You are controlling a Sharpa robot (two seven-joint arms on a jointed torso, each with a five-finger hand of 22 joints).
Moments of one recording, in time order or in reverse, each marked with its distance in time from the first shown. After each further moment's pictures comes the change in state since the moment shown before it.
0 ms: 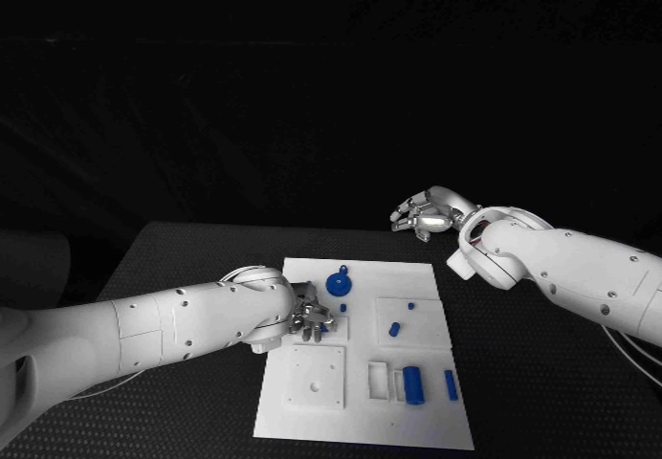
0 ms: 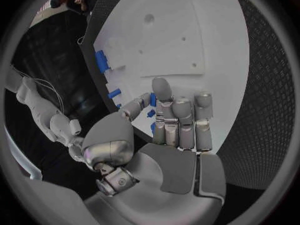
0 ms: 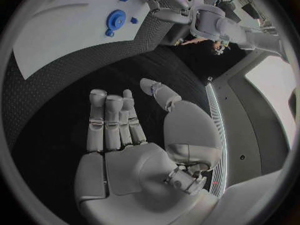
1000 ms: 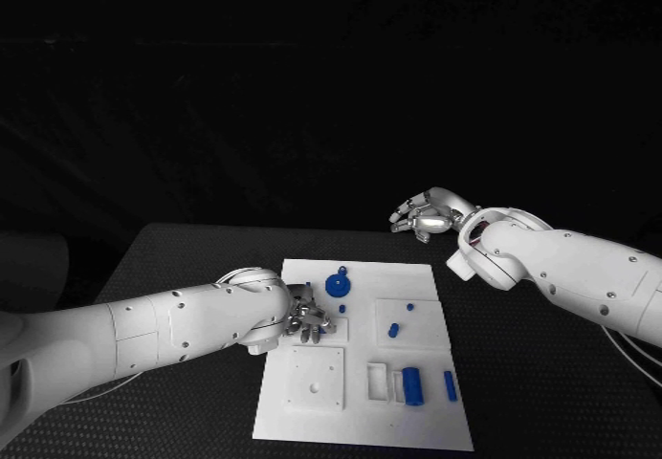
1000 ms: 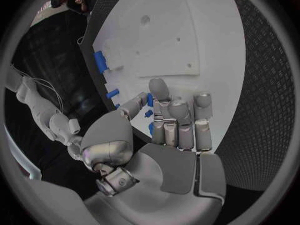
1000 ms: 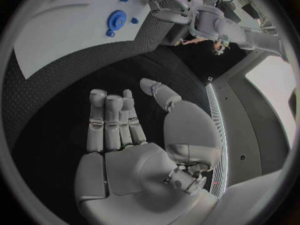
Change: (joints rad) left arm -0.003 -0.008 0.000 -0.009 0.003 0.006 0.013; left_hand 0.029 -0.014 -0.006 0.033 -0.180 -0.014 0.007 0.000 0.002 -0.013 -0.006 0.009 -0.012 0.008 -0.010 0.004 -0.005 0.007 0.005 -0.002 -0.003 0.001; right arm 0.000 -0.003 0.000 -0.001 0.001 0.003 0.000; right_hand 0.000 0.000 0.000 0.000 0.000 0.000 -0.001 0.000 0.001 0.000 0.000 0.004 -0.002 0.000 0.000 0.000 -0.001 0.000 0.000 0.000 -0.004 0.000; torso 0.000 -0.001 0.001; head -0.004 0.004
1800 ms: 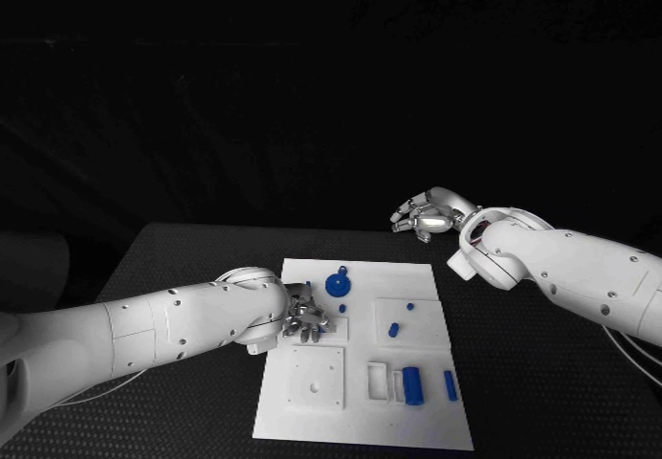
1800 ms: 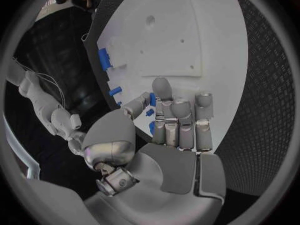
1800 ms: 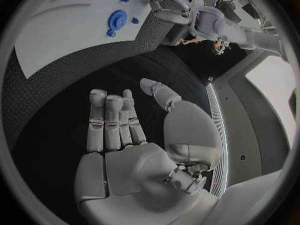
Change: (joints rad) left arm 0.000 -0.009 0.003 -0.003 0.044 -0.002 0.023; left_hand 0.049 0.057 0.003 0.011 -0.015 -0.060 0.021 -0.027 -0.001 -0.018 0.014 -0.005 -0.011 -0.021 0.012 -0.005 -0.005 0.000 -0.011 0.003 -0.007 0.000; right arm 0.000 -0.001 0.000 -0.003 0.000 0.002 0.000; right_hand 0.000 0.000 0.000 0.000 0.000 0.000 -0.003 0.000 0.000 0.000 0.000 0.000 -0.002 0.000 0.000 0.000 -0.001 0.000 0.000 0.000 0.000 0.000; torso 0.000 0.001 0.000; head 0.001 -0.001
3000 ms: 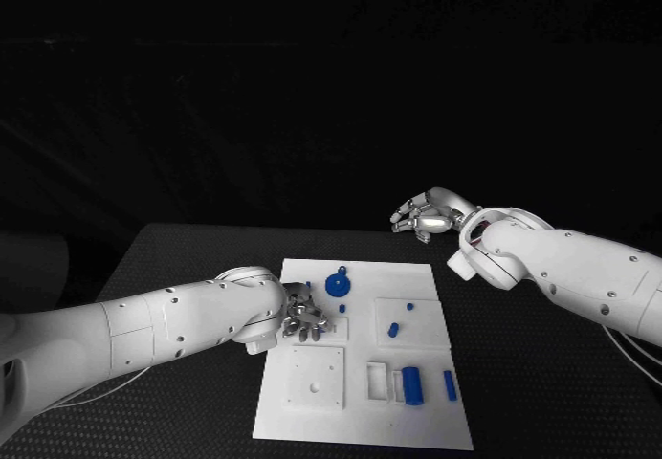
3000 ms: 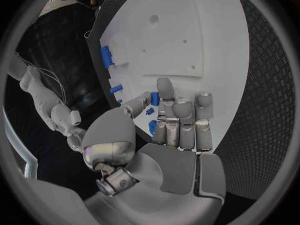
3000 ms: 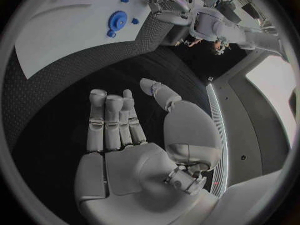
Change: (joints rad) left arm 0.000 -0.005 0.004 -0.005 0.035 0.003 0.007; left_hand 0.054 -0.035 0.053 0.022 0.000 -0.104 0.009 -0.094 -0.022 0.000 0.037 0.029 0.016 -0.005 0.028 0.005 0.001 0.000 -0.001 0.002 0.003 0.000; right arm 0.000 0.000 0.000 -0.001 0.000 0.005 -0.001; right_hand 0.000 0.000 0.000 0.000 0.008 0.000 0.000 0.000 0.000 0.000 0.000 0.003 -0.002 0.000 0.000 0.000 -0.001 0.000 0.000 0.000 0.000 0.000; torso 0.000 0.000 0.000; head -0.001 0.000
